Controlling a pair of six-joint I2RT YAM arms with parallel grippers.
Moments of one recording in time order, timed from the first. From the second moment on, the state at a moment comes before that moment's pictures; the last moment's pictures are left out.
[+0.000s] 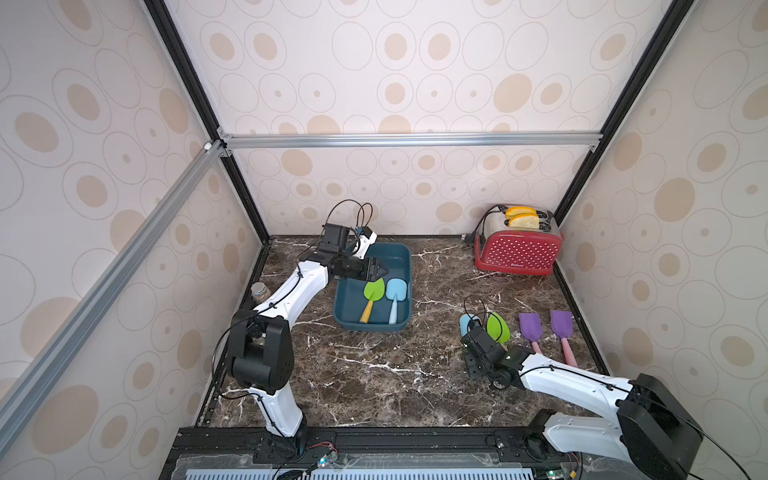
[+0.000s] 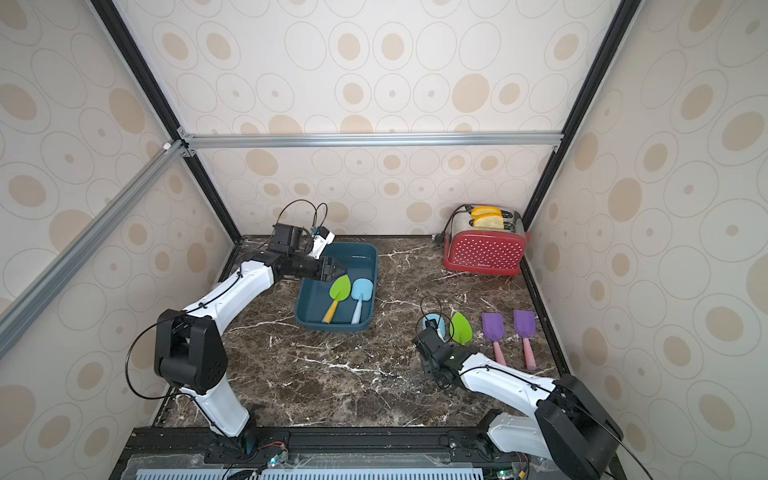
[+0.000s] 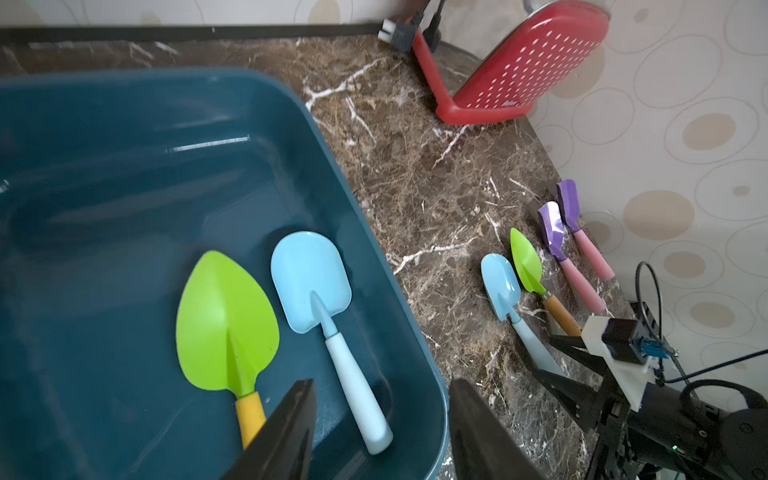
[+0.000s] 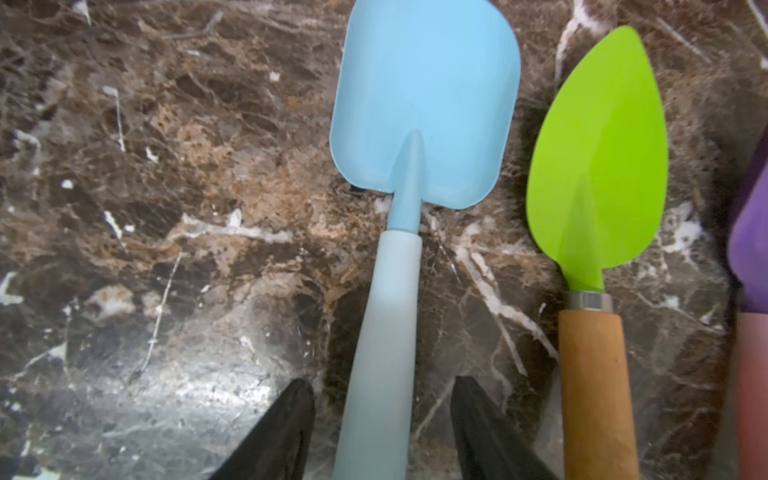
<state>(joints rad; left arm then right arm) -0.25 1.75 1.43 -0.53 0.59 -0.09 0.81 1.21 0.50 -0.45 0.36 0.42</state>
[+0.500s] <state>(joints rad) -0.26 1.62 1.28 -0.33 0.62 -0.20 0.80 1.25 0.47 -0.36 0.31 0.48</state>
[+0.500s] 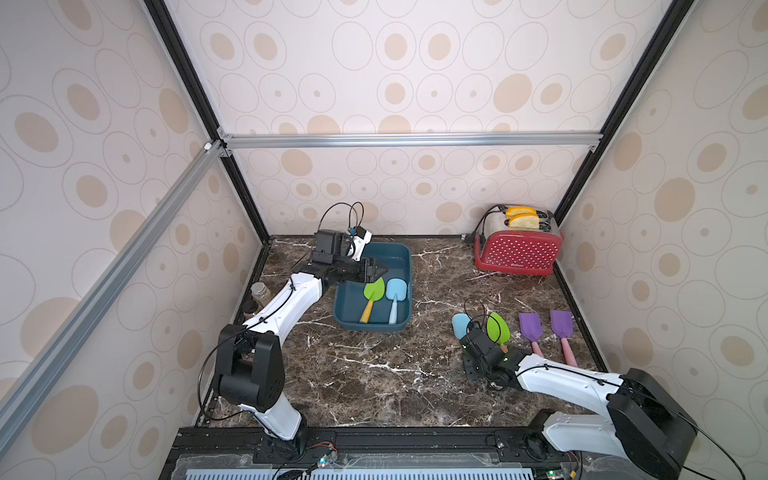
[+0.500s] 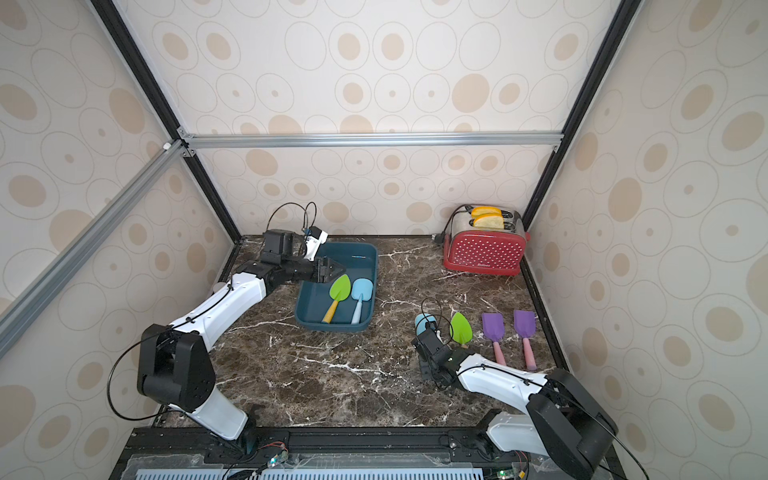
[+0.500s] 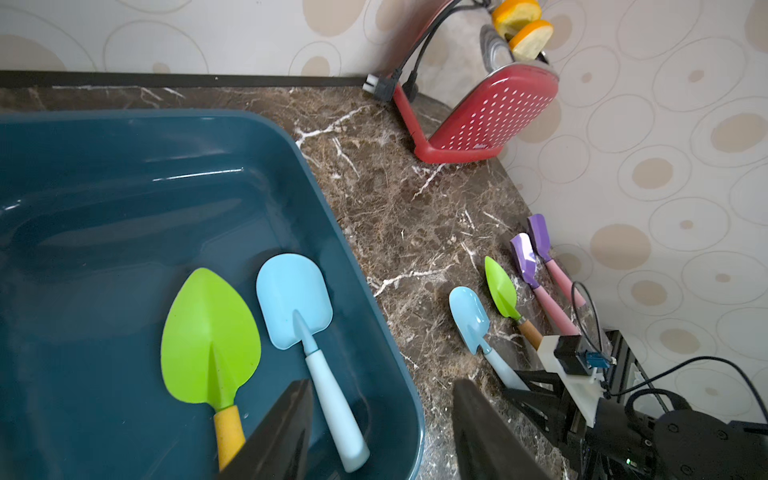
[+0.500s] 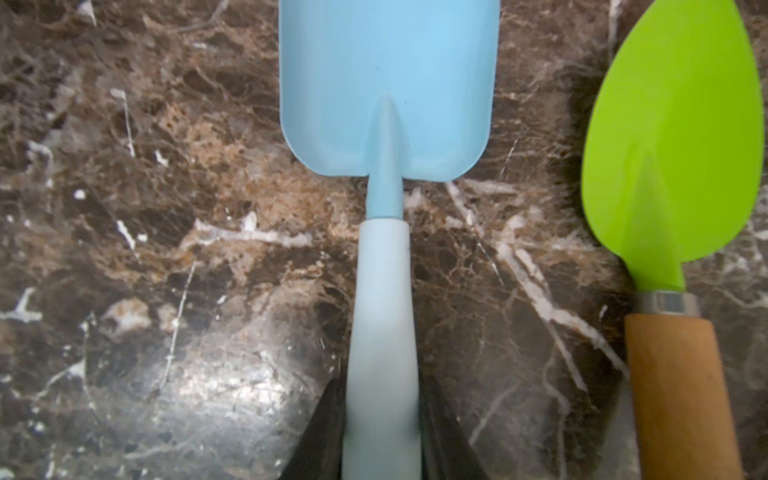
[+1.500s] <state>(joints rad) -0.40 1.52 0.92 0.21 0.65 -0.59 0.85 1.41 1.05 -0.53 0.20 0.11</state>
